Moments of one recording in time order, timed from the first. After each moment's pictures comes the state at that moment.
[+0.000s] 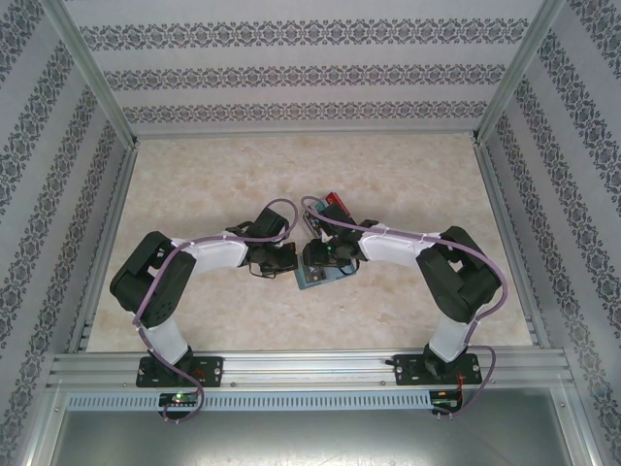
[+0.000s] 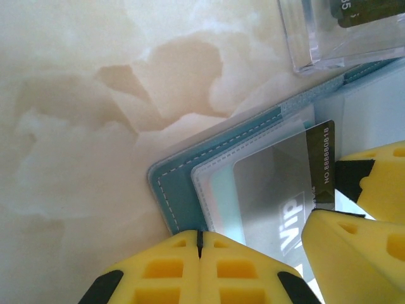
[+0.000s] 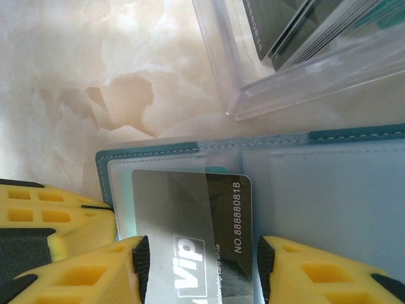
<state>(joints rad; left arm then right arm) -0.58 1.74 0.91 -0.26 0.33 -0.75 0.68 1.77 1.01 -0.34 -0.21 0.64</state>
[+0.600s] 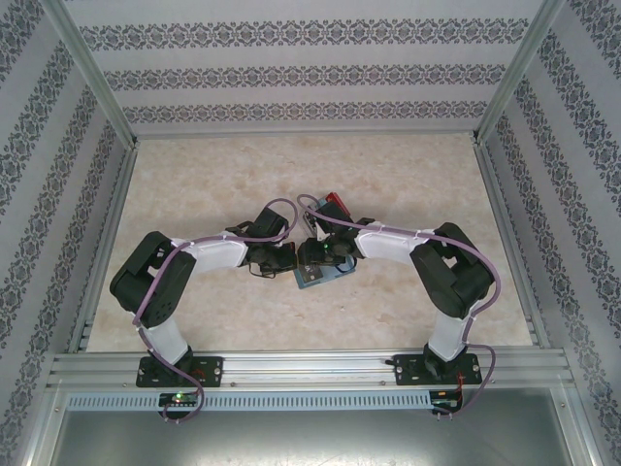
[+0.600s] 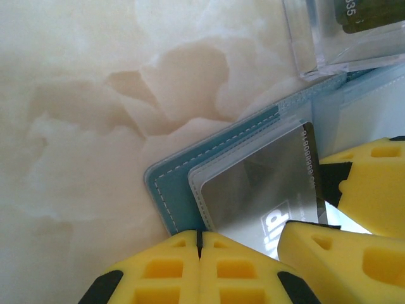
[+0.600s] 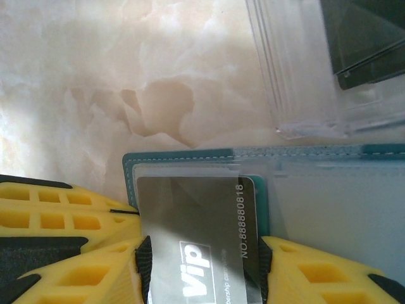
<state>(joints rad) -0.57 1.74 0.91 -0.26 0.32 -0.75 0.68 1.82 1.04 -0.31 -0.29 0.62</state>
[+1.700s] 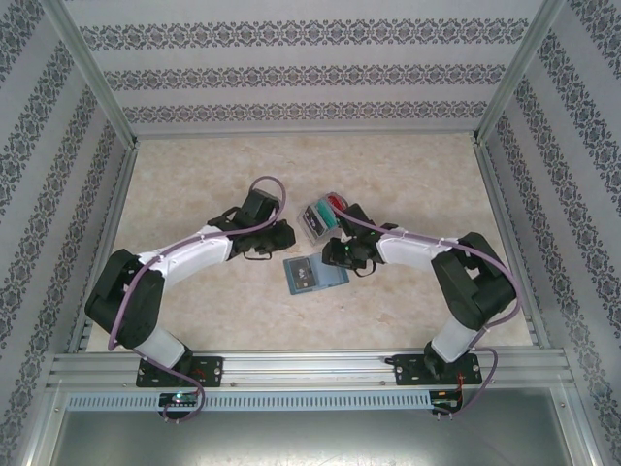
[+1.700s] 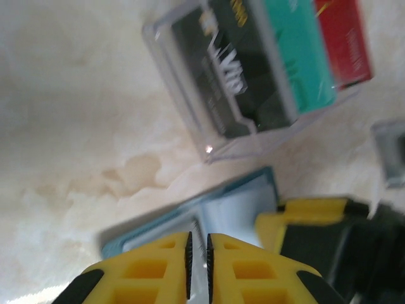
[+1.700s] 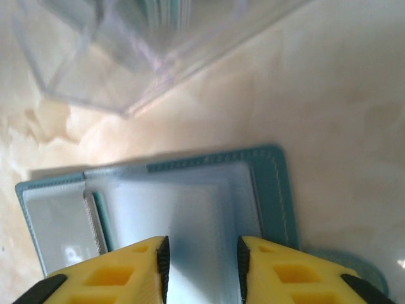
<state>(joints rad) -0.53 1.57 1.00 -0.31 0.22 -0.75 0.59 1.66 0.88 -0.32 -0.23 0.71</state>
